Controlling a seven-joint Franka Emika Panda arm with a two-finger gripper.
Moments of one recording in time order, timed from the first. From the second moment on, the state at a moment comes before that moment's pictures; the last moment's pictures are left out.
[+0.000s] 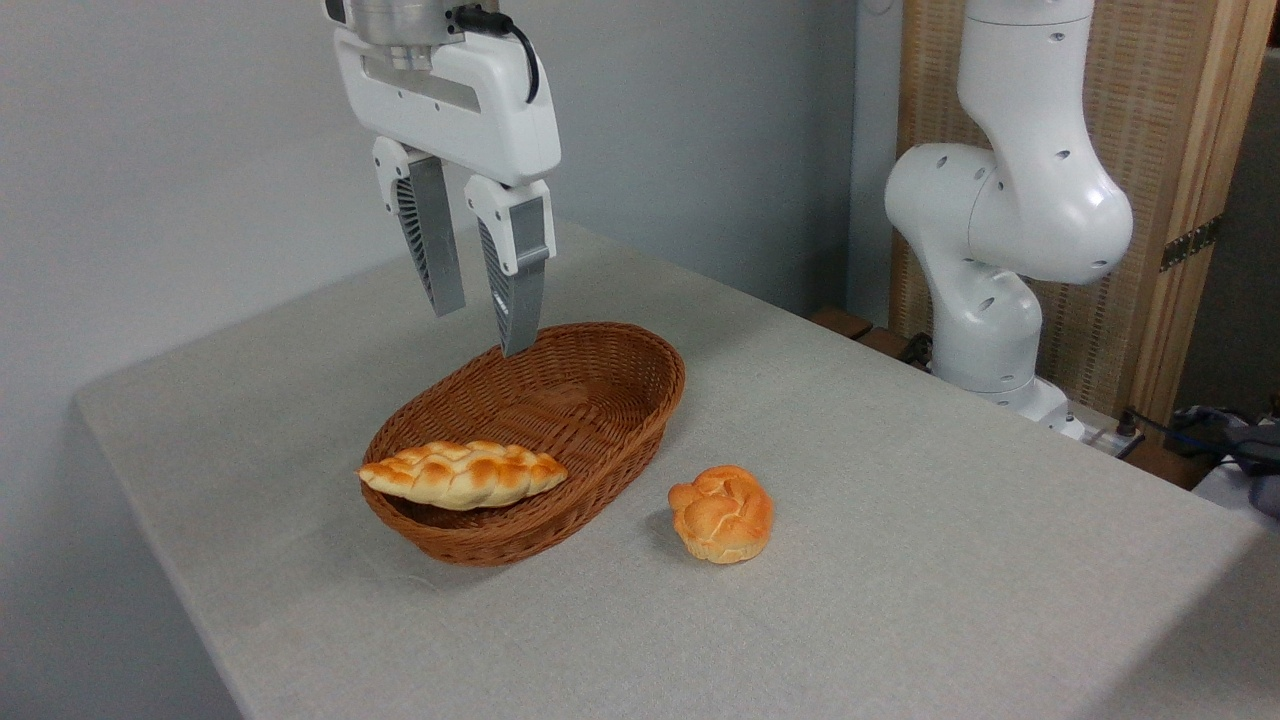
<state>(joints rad) 0.03 -0.04 -0.14 -1.62 -0.02 1.66 0.61</state>
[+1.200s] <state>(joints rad) -0.06 -0.02 -0.04 -1.59 -0.07 1.63 0.61</state>
